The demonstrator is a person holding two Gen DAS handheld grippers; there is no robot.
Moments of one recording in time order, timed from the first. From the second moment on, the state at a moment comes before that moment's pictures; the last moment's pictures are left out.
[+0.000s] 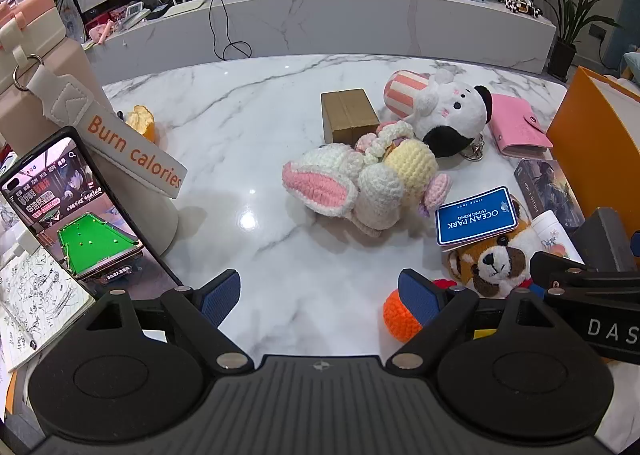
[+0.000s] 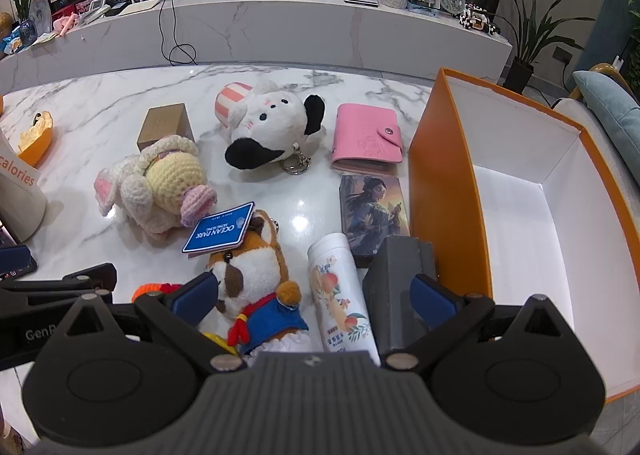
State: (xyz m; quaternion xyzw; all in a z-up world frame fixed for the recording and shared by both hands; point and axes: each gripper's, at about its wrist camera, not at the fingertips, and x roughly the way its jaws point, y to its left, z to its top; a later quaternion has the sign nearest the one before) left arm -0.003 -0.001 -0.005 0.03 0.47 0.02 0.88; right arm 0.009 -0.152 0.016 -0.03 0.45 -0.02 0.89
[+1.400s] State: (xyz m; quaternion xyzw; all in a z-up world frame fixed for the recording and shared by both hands) left arm 0.000 -0.001 -0.004 0.03 0.47 0.02 0.88; right arm 0.007 -0.152 0.012 -0.03 0.45 -0.02 0.89
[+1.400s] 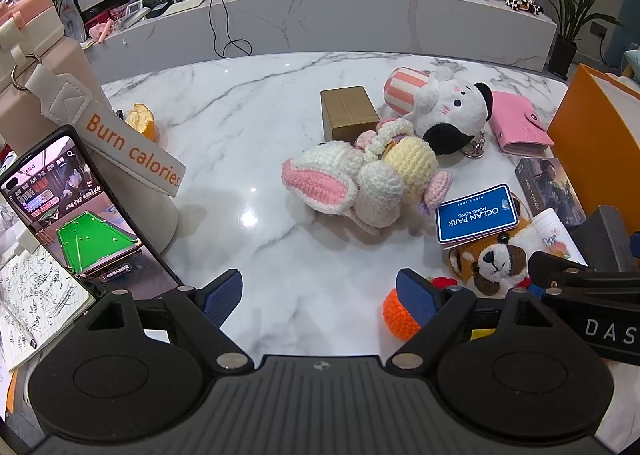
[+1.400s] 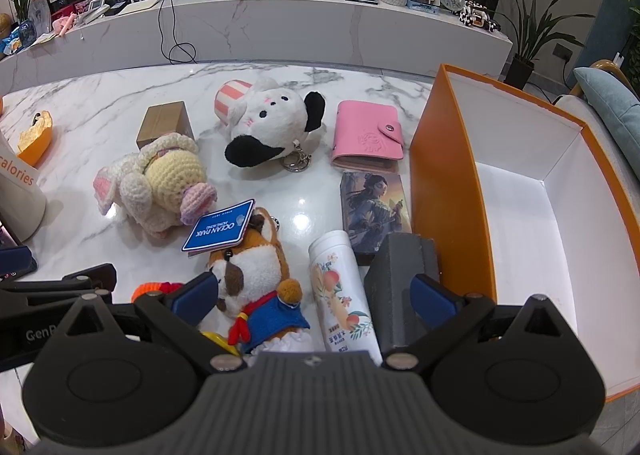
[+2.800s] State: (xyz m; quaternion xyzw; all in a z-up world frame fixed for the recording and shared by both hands) left arm 0.000 -0.027 -0.037 0.03 0.49 -0.08 0.87; right arm 0.046 -0.149 -0.015 -0.02 0.49 0.07 0.87
